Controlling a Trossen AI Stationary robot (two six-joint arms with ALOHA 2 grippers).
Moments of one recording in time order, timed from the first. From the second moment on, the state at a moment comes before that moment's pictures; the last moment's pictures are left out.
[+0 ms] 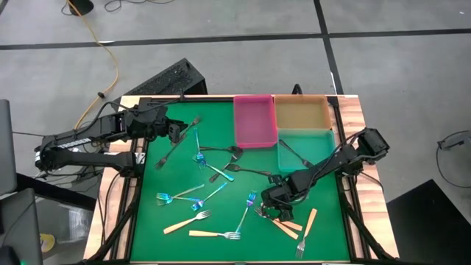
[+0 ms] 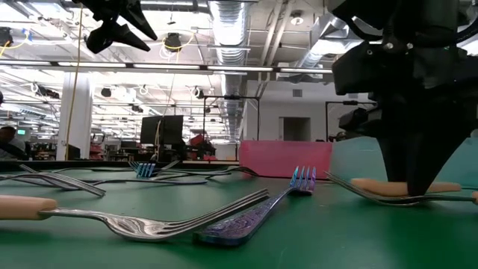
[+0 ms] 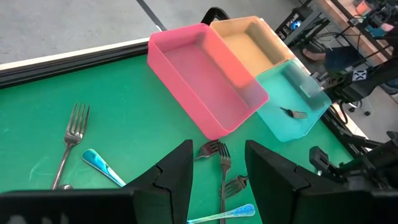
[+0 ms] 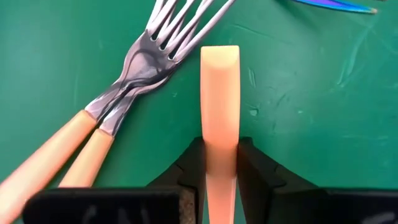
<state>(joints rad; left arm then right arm) 0.26 0.81 0.93 -0.70 -0.22 -0.72 0.40 1.75 0.96 -0.54 -0.03 0.24</state>
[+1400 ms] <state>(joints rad) 0.26 0.80 0.93 -0.71 -0.22 -0.72 -0.04 1.39 0.96 -0.19 0.16 0.68</state>
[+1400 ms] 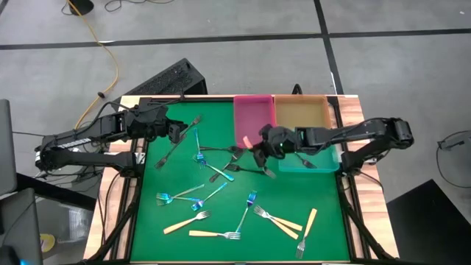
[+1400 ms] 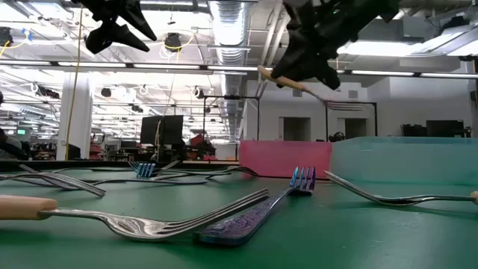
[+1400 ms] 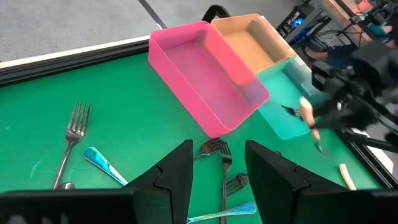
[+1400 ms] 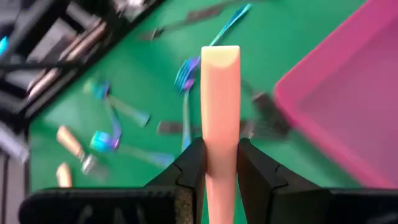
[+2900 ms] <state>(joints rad) 0.26 0.81 0.93 -0.71 -0.25 -0.76 -0.44 1.78 1.51 -0.55 0.17 0.24</state>
